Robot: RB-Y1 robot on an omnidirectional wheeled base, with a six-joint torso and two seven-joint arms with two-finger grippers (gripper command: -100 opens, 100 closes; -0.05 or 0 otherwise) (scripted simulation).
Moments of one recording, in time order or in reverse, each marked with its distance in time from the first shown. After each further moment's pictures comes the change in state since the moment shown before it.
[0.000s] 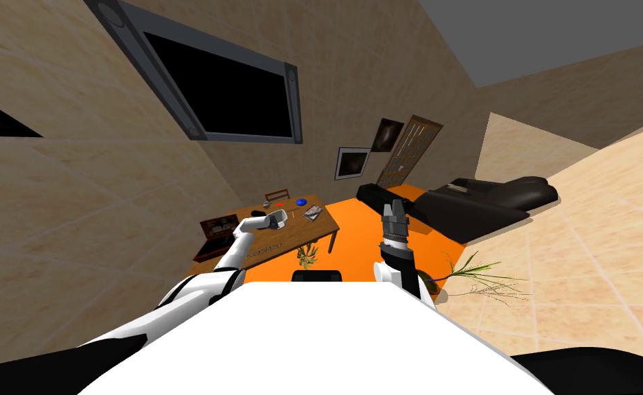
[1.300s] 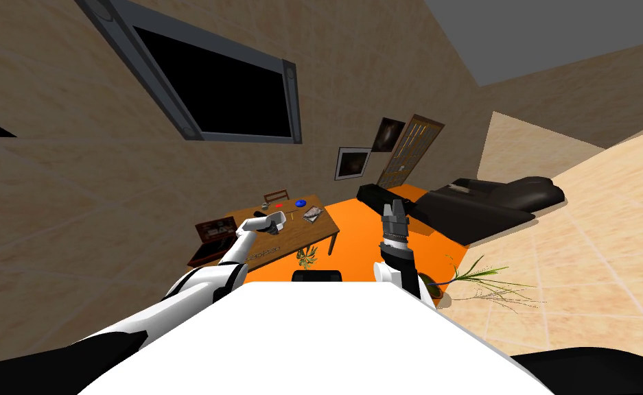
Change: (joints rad) left arm -0.061 0.001 0.006 0.160 -0.005 0.100 -0.005; right arm 0.000 0.000 0.000 0.000 0.000 0.000 0.000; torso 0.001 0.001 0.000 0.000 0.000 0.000
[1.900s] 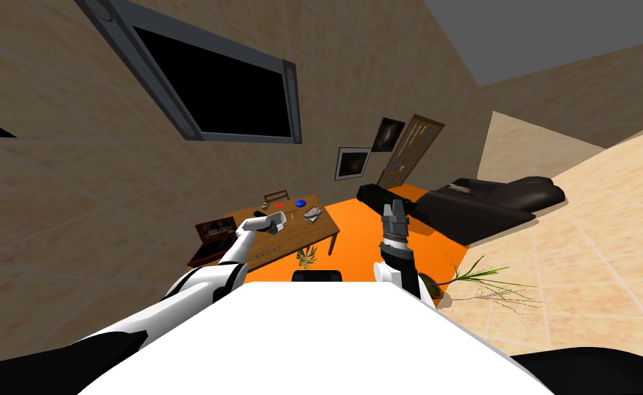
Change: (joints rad) left arm -0.002 0.002 0.000 -0.002 -0.001 -0.002 -0.001; right arm 0.000 0.000 0.000 0.000 0.000 0.000 0.000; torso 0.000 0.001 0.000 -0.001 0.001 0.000
